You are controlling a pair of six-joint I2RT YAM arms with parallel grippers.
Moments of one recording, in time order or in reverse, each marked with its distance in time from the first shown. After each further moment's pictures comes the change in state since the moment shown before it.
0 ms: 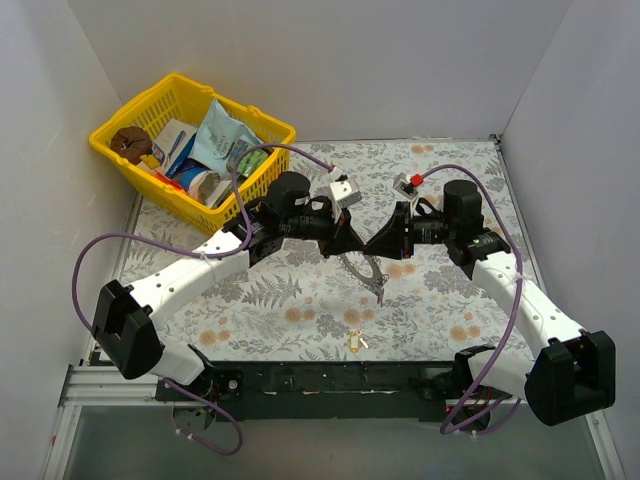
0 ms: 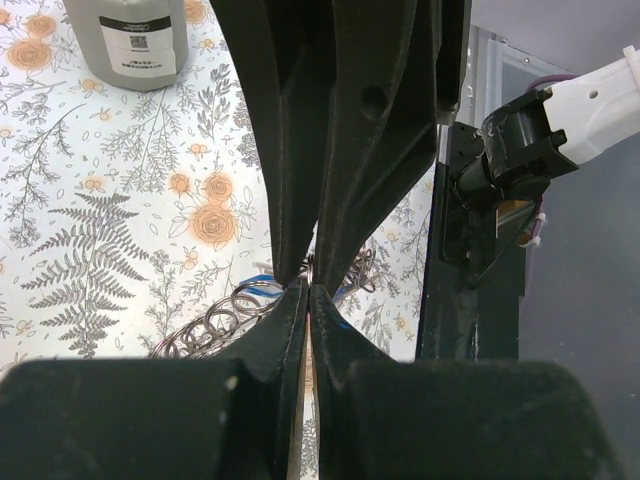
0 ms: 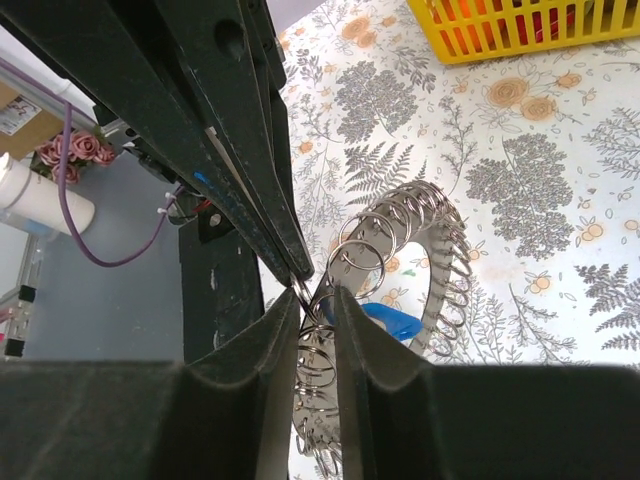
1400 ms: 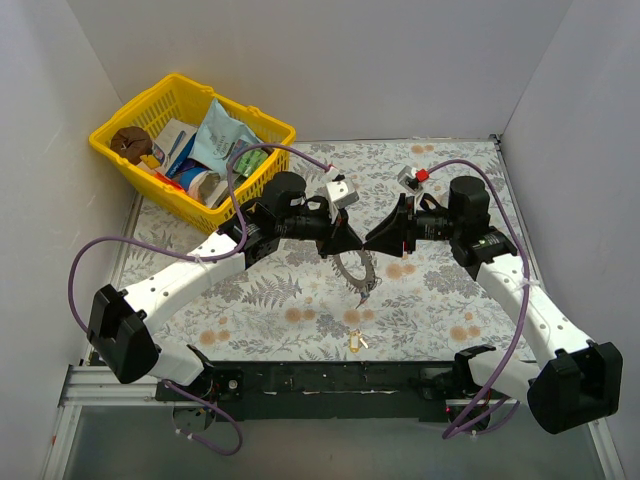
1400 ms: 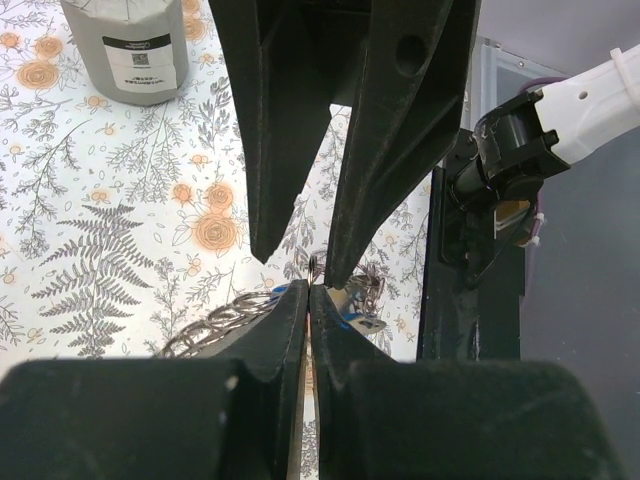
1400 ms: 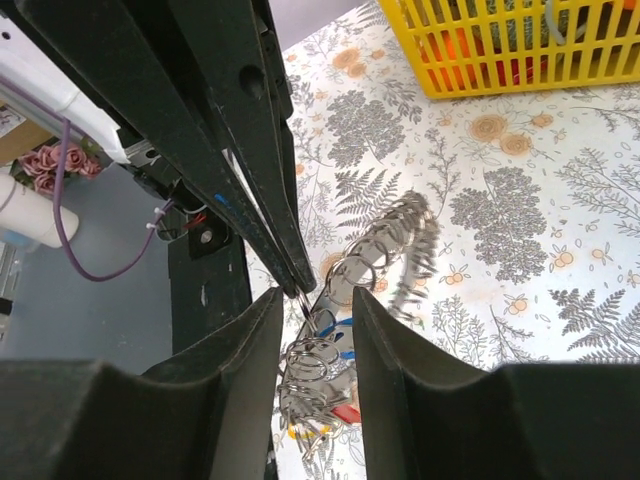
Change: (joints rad) left arm 0.000 -0.029 -0.011 0.005 0.007 0.016; right arm 0.004 -0.042 0.039 0.007 0.040 0.016
